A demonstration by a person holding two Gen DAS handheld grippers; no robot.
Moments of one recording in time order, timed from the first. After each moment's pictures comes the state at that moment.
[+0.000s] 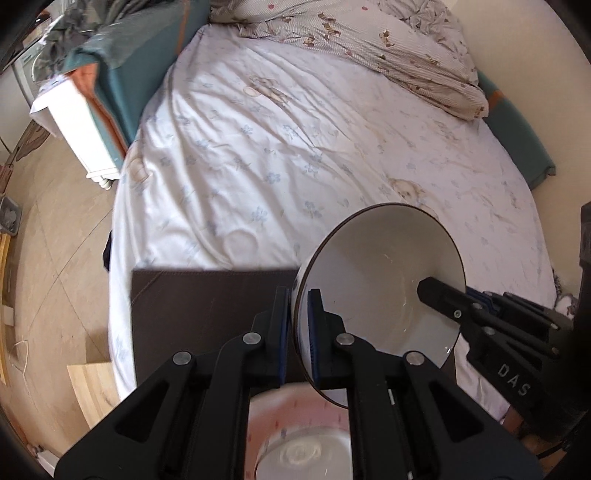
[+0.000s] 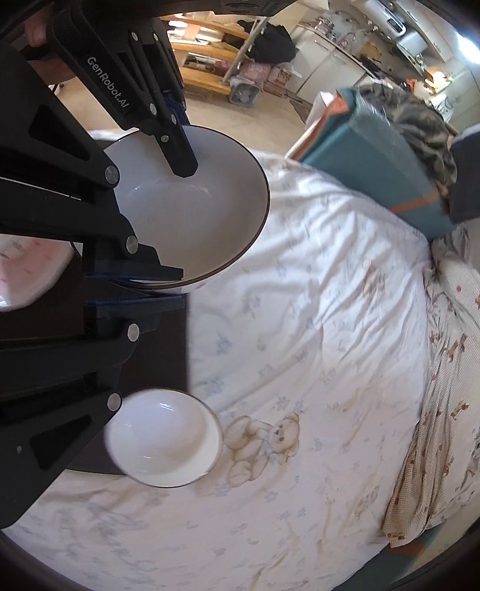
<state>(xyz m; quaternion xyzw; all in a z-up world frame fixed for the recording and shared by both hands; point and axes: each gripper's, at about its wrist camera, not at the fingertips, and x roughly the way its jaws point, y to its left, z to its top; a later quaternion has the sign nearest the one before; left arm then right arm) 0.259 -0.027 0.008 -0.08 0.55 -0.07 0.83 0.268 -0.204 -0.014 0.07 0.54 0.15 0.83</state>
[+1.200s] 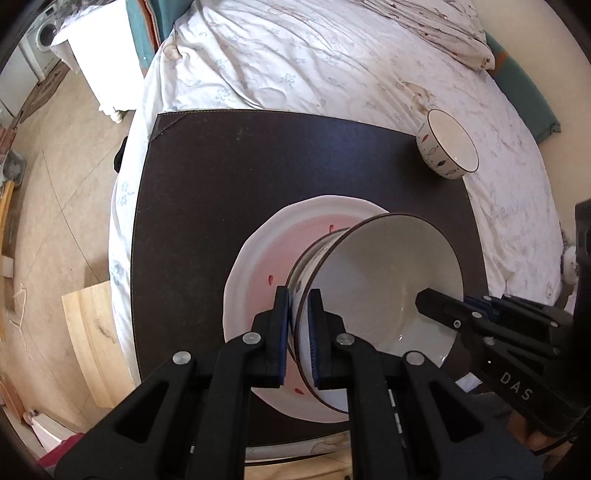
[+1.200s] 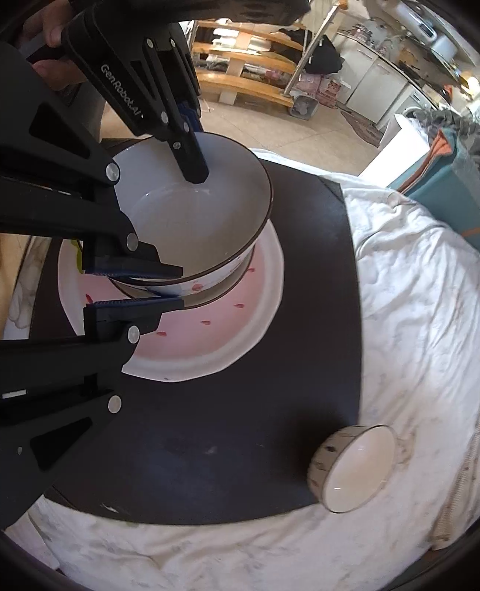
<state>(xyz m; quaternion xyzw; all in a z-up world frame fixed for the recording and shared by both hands) 0.121 -0.008 -0.064 -0.08 0.62 -0.06 0.78 0.110 -0.177 -0.081 0.08 0.62 0.17 0.76</state>
